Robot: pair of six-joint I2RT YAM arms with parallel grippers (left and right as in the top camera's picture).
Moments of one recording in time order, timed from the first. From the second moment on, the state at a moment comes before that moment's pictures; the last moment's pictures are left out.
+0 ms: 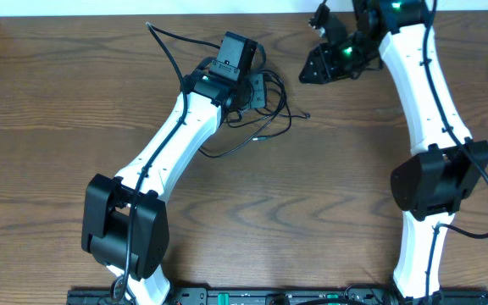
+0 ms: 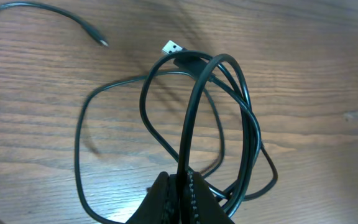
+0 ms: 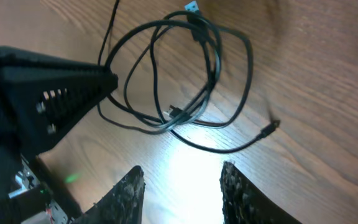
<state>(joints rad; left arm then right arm) -0.43 1.85 1.53 -0.66 0.07 -0.45 0.21 2.20 2.29 -1.40 -0.56 -0.12</state>
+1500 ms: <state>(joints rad) -0.42 1.85 1.53 -0.74 -0.08 -0.54 0.25 2.30 2.28 -1.64 -0.62 -0.57</state>
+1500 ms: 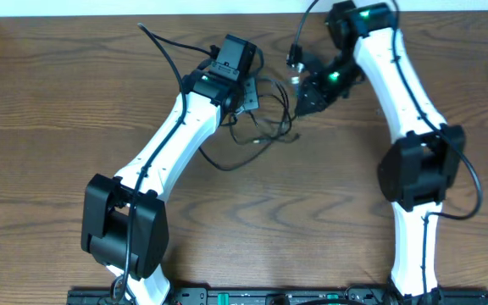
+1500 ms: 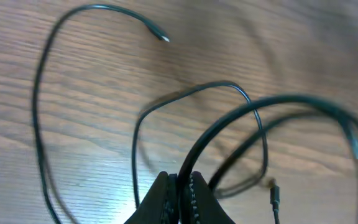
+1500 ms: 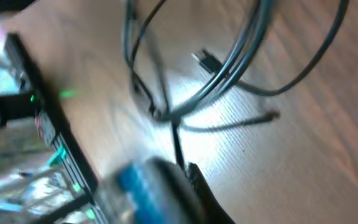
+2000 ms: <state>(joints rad) -0.40 1.85 1.53 -0.69 0.00 -0.47 0.15 2.24 2.28 -1.51 -0.73 -0.59</state>
